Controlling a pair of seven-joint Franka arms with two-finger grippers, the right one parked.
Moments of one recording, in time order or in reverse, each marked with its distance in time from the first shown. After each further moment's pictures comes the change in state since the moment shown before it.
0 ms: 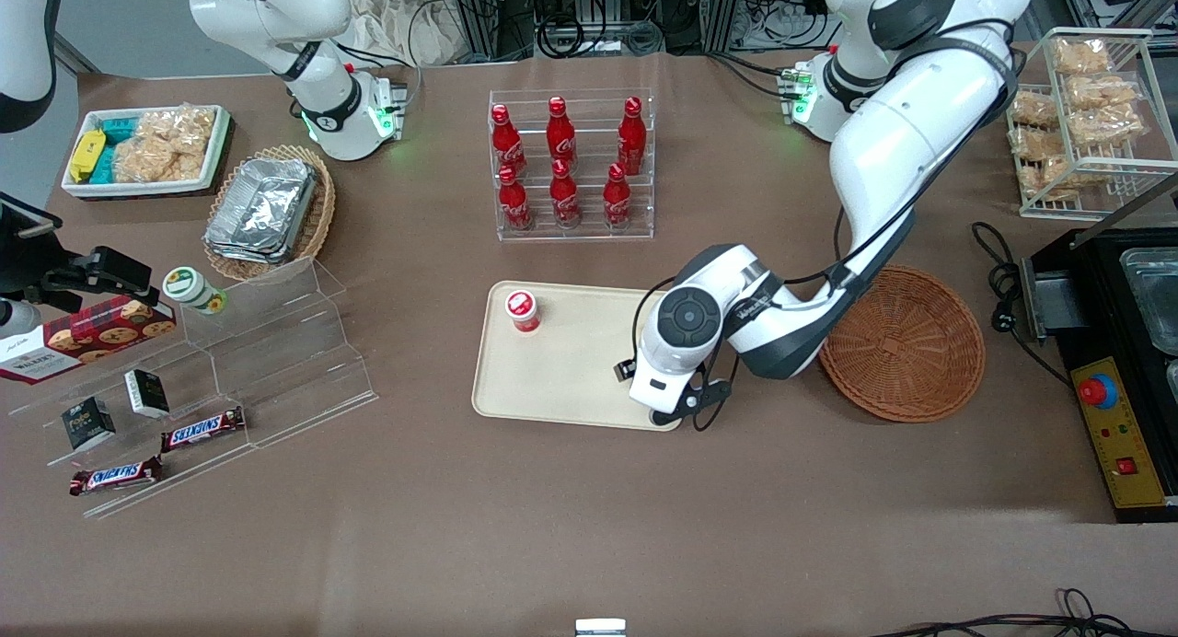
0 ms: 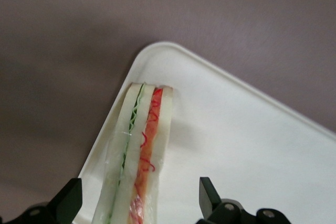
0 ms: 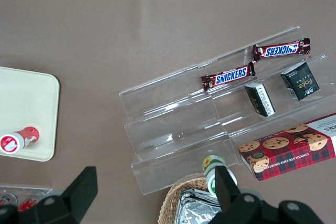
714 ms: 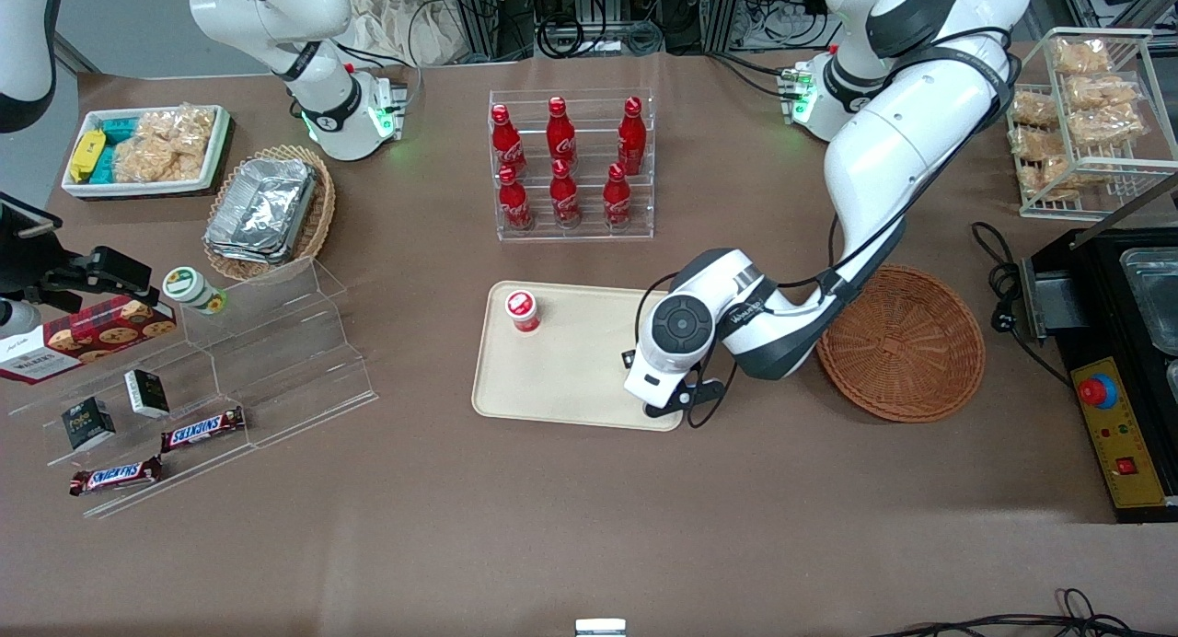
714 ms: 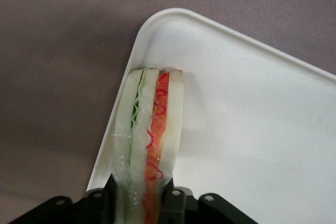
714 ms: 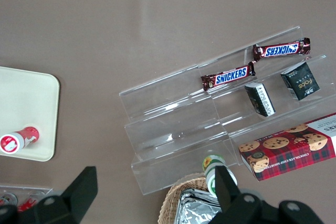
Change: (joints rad) arm -0.002 0.064 0.013 -0.036 -0.009 0.001 0.140
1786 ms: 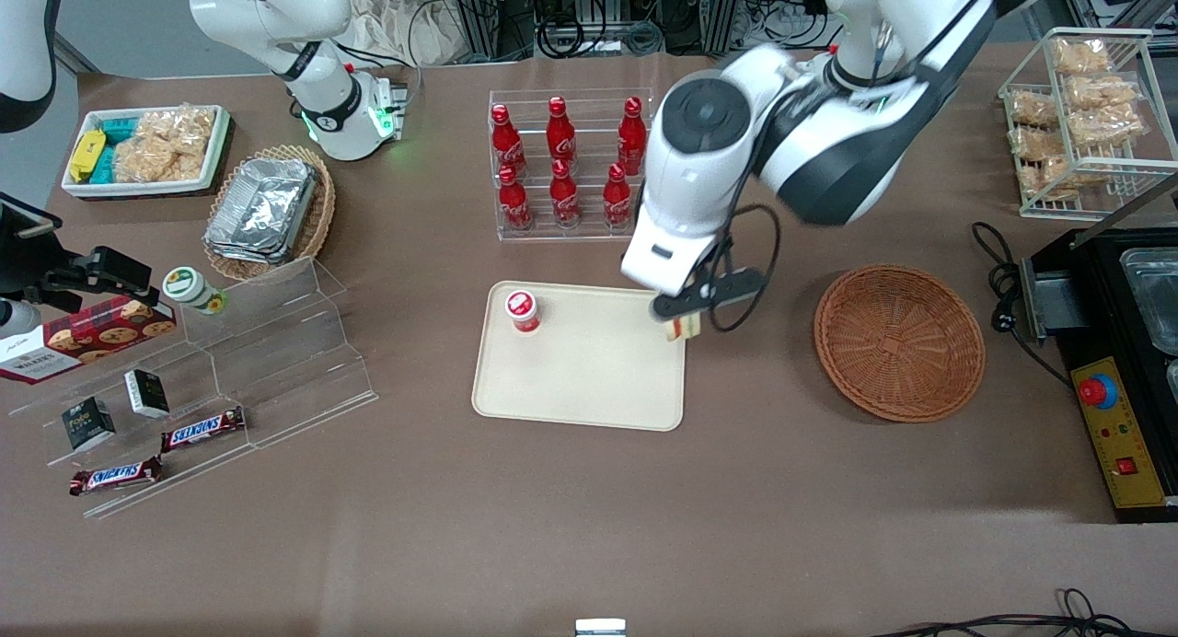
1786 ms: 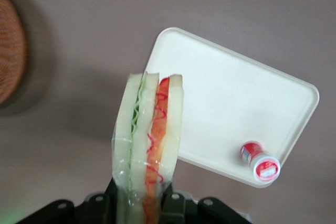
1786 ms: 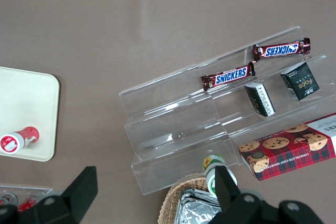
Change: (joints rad) arm -0.006 -0.369 -0.059 0.038 -0.165 -0.244 0.008
